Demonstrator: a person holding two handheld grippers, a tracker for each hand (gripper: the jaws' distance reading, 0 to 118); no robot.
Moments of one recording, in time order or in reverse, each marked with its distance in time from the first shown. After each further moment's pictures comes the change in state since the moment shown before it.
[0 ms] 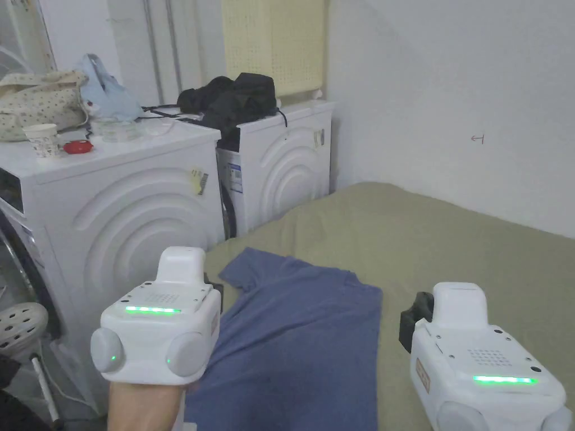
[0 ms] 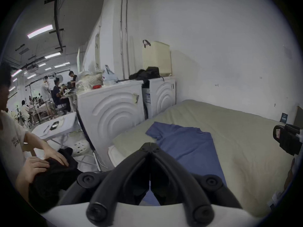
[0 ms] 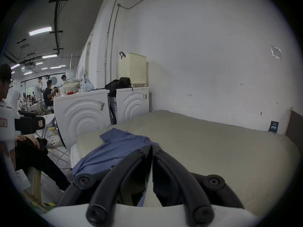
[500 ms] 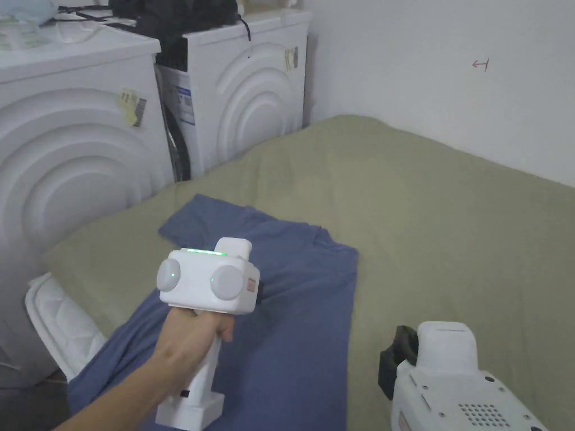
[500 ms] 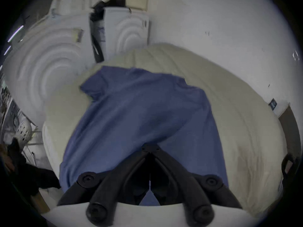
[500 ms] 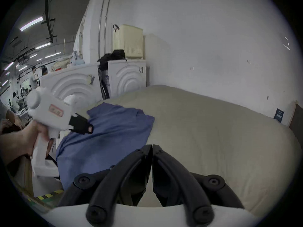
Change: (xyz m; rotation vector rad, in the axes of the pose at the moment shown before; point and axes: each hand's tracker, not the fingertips) left arm 0.119 -0.048 -0.279 -0.544 -0.261 -0.060; right arm 0.029 -0.098 -0.118 -0.229 0.006 -0.003
